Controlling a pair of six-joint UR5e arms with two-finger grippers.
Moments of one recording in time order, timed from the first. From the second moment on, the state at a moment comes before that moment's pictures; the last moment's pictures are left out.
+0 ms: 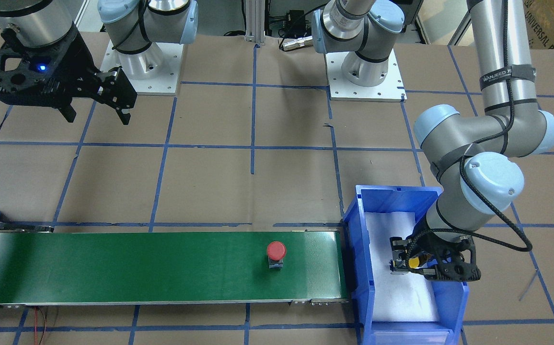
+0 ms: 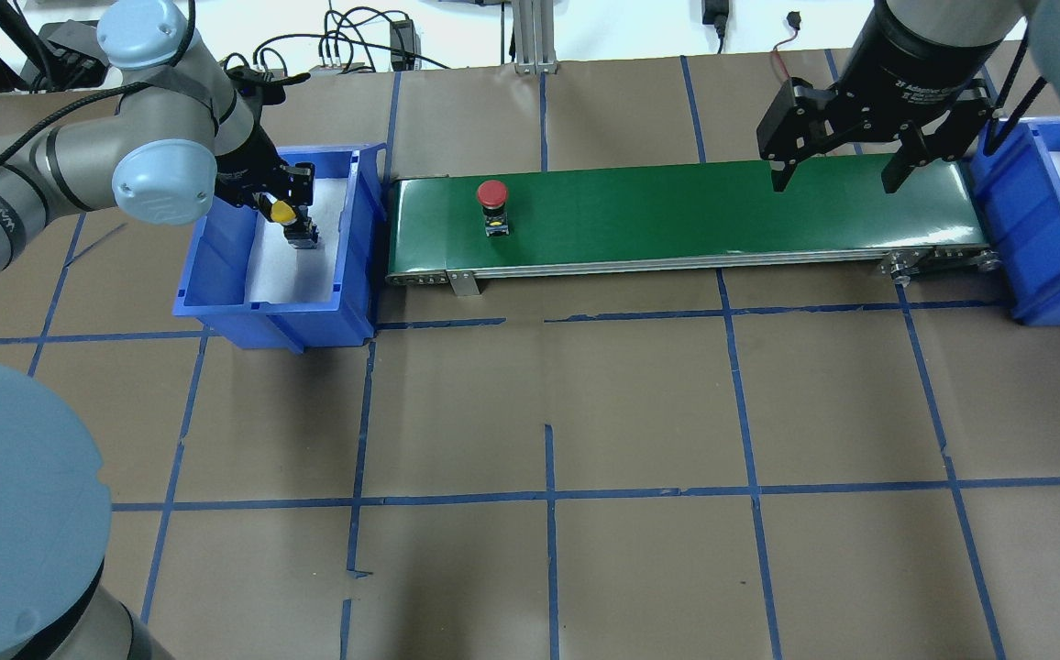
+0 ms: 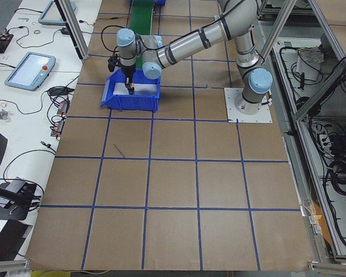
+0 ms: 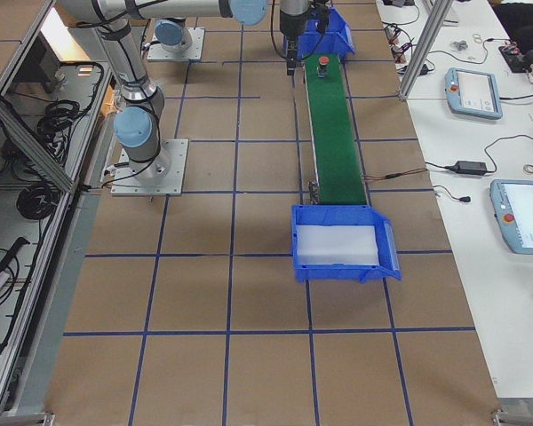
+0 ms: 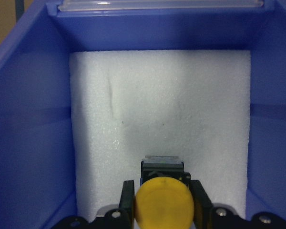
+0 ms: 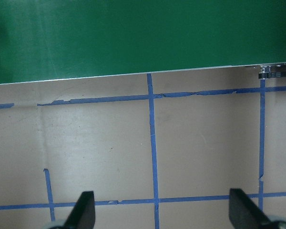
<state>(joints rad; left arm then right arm) -1.43 -2.02 -1.58 -1.00 1.57 0.17 1.54 -1.57 1.52 -1.55 -1.54 0.02</state>
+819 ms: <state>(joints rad) -1.44 -1.84 -1.52 -1.19 1.57 0.14 1.54 -1.58 1.52 -1.54 -1.54 0.02</state>
